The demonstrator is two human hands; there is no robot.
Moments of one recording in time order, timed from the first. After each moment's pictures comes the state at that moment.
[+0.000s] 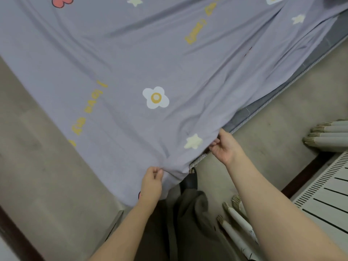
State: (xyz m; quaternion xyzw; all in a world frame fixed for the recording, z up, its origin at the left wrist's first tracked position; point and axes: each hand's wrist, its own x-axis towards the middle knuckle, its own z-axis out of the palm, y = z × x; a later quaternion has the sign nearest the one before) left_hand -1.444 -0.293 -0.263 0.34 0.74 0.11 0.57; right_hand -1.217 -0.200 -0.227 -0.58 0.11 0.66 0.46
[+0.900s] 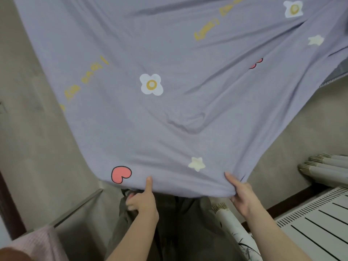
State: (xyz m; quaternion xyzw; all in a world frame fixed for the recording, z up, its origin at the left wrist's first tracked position) left_hand -1.339 -0.366 -0.238 -0.20 0.85 0.26 0.41; right_hand -1.078 -0.344 -0.232 -0.73 0.10 0.61 0.29
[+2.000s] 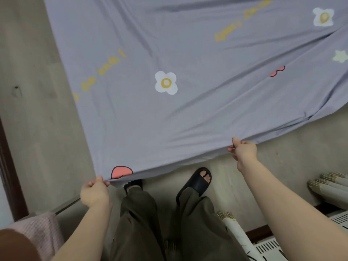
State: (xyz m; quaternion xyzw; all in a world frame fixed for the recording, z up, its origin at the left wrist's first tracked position) left_hand -1.481 -0.387 -0.276 -0.17 0.89 0.34 0.26; right_hand -1.111 -0.209 -0.274 -0.84 -0.12 0.49 0.21
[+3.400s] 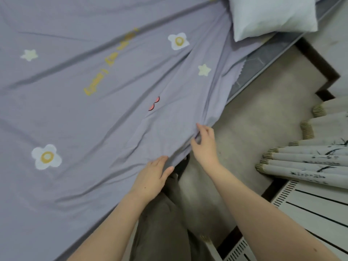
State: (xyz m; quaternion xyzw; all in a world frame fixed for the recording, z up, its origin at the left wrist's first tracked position) left_hand -1.094 -0.147 -0.245 0.73 0.52 -0.07 0.44; right_hand -0.896 -0.120 -0.234 -0.80 -0.43 0.34 0.23
